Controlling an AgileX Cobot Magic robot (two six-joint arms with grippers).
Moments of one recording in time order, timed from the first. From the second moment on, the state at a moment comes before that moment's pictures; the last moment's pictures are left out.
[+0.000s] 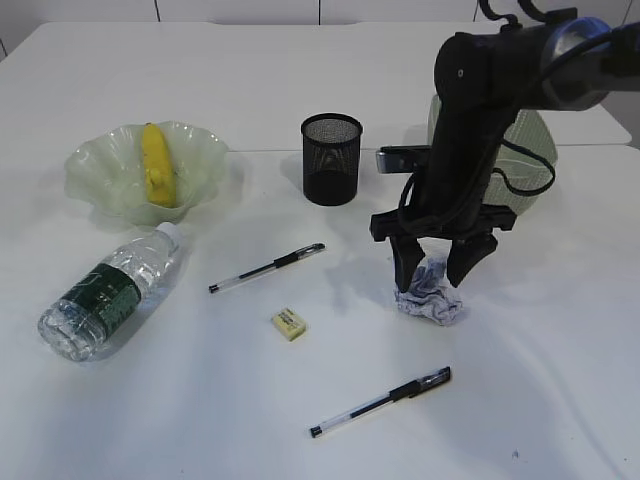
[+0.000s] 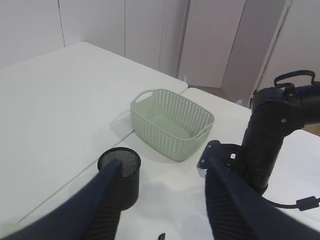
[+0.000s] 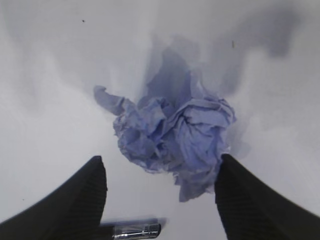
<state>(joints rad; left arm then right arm) 0.04 1.51 -1.39 -1.30 0.95 1.32 0.31 2.19 -1.71 0.11 1.22 0.09</state>
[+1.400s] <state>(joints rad) 0.04 1.51 -1.39 -1.30 0.95 1.32 0.31 2.20 -1.71 0.06 1.14 0.09</state>
